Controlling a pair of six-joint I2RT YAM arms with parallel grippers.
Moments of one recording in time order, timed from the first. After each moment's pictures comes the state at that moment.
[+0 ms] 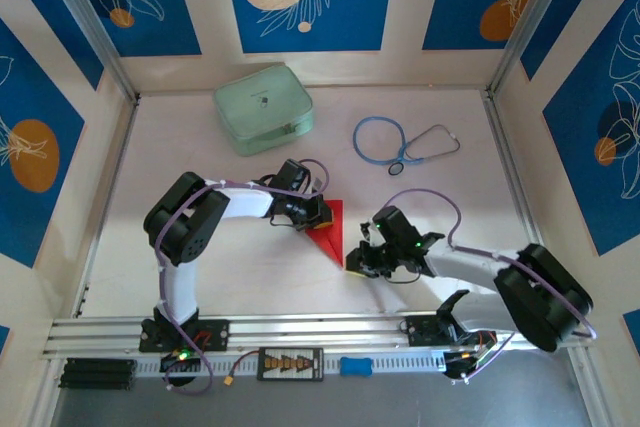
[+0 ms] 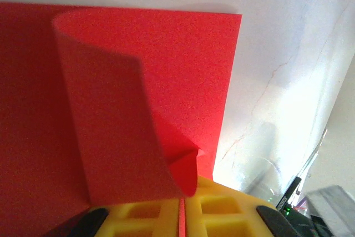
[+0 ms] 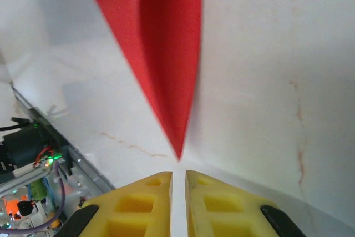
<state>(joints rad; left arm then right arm) -0.66 1.96 1.04 -0.06 0.62 -0.89 0.66 1.21 0.37 -0.13 -0.55 0.90</state>
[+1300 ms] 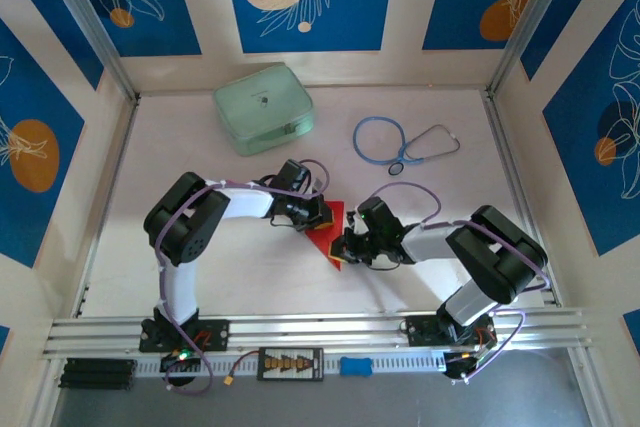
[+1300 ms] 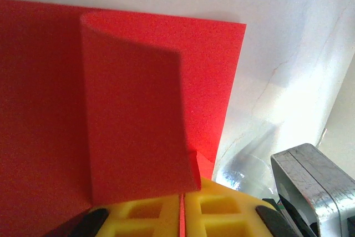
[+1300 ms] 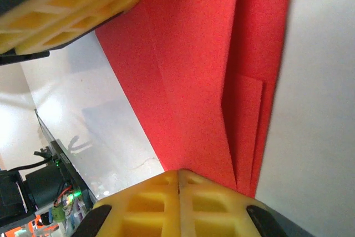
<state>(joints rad) -0.66 1.96 1.04 -0.06 0.62 -0.89 0.68 1.56 0.44 0.24 -0.55 1.00</state>
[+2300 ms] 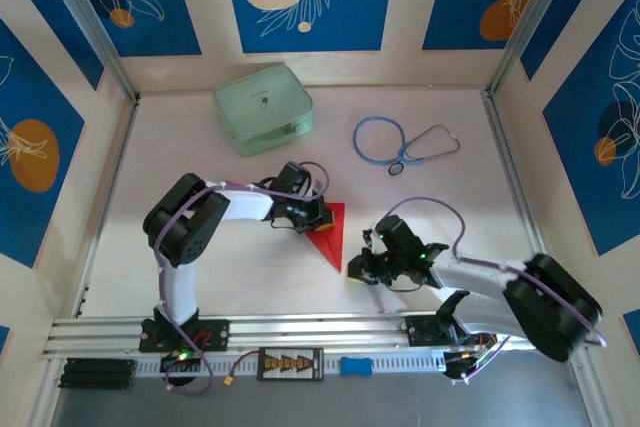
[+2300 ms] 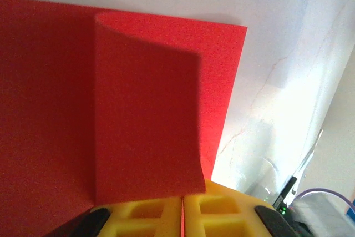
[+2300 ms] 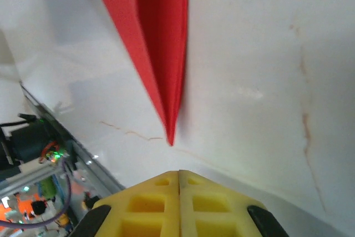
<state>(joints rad) -0.66 1.95 1.01 -0.02 0.60 -0.93 0.69 1.13 0.28 -0.05 -0.53 0.99</state>
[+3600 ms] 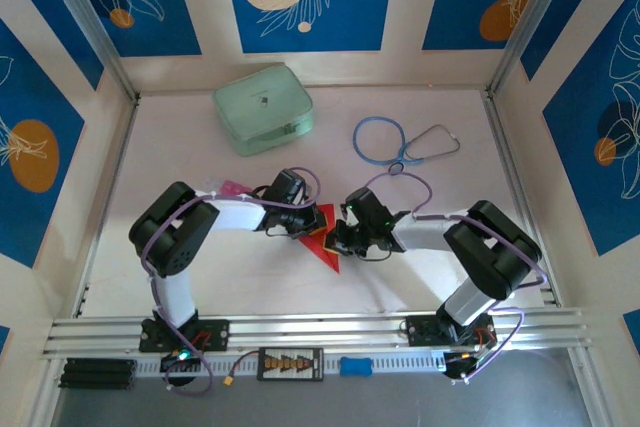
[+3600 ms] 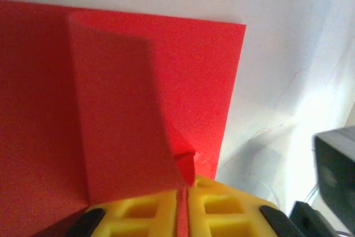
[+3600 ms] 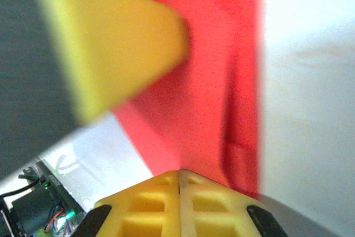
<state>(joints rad) -0.69 1.84 0.89 0.03 0.47 -1.02 0.70 1.60 0.59 0.05 -0.46 1.00</state>
